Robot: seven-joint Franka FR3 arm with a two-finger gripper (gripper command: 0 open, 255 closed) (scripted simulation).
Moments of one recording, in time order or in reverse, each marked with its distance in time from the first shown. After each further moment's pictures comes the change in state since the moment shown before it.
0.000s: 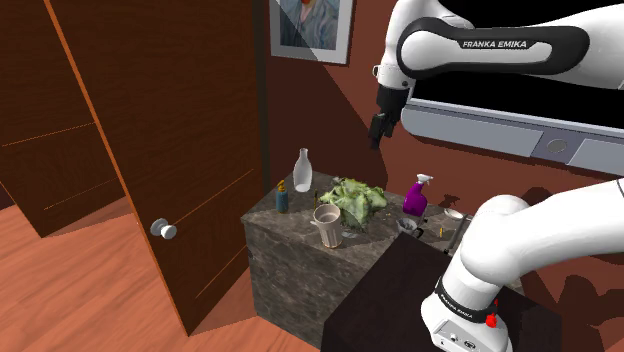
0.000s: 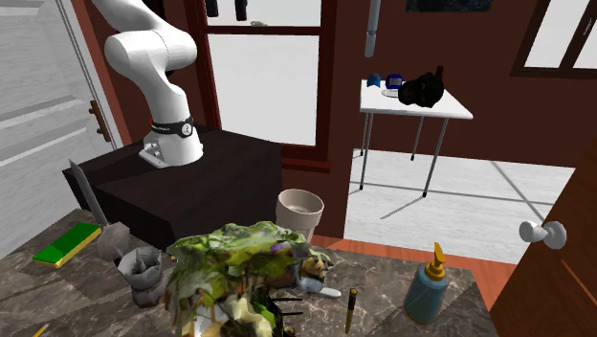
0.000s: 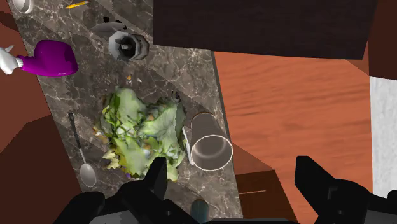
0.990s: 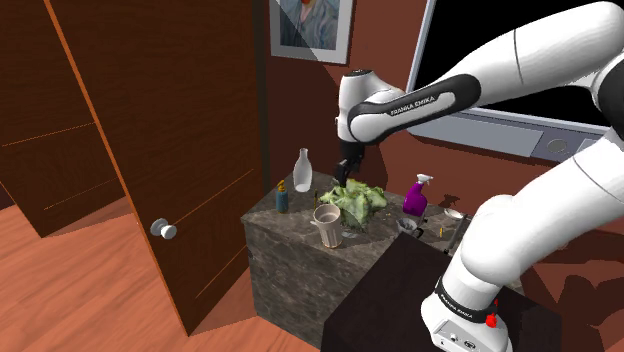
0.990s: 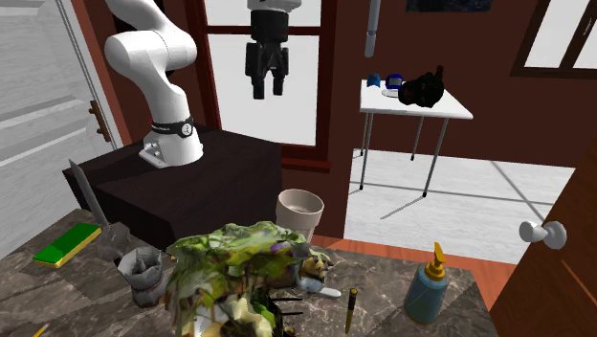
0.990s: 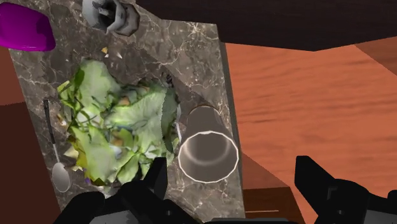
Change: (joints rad) arm 0.012 0.323 0.060 -0.149 -0.062 0.422 0.104
